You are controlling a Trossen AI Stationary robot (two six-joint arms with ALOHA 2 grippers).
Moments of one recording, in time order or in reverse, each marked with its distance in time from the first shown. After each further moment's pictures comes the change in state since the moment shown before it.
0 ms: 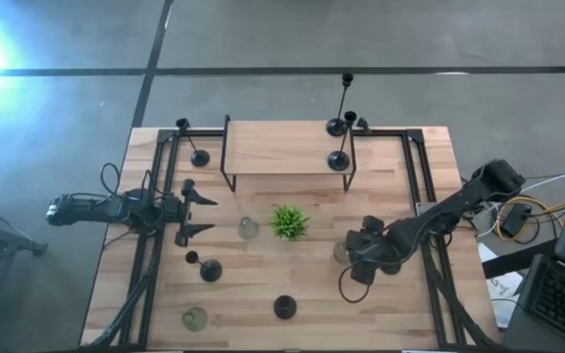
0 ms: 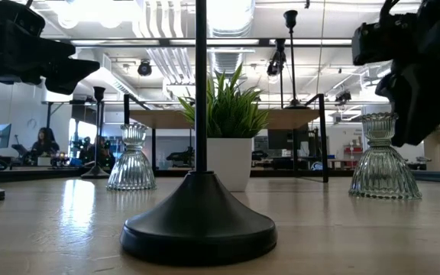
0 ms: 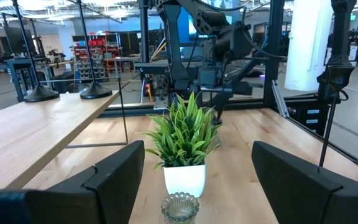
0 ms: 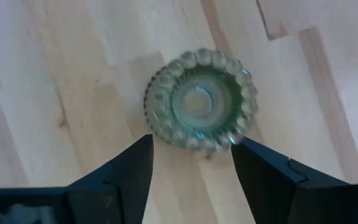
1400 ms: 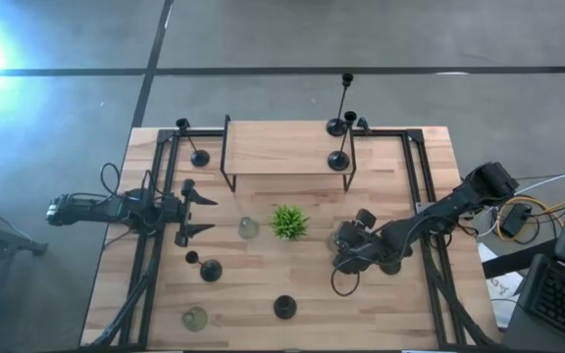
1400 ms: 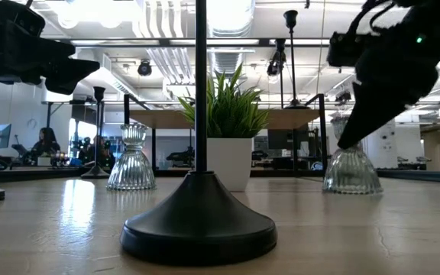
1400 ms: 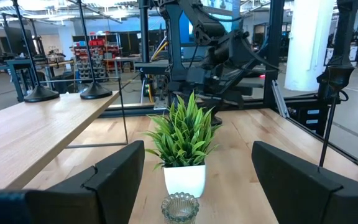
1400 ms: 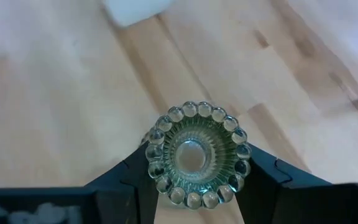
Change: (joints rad) left arm 0.000 0.000 0.000 0.000 0.000 0.000; right arm -0.039 0.067 -0.059 0.238 0.315 0.078
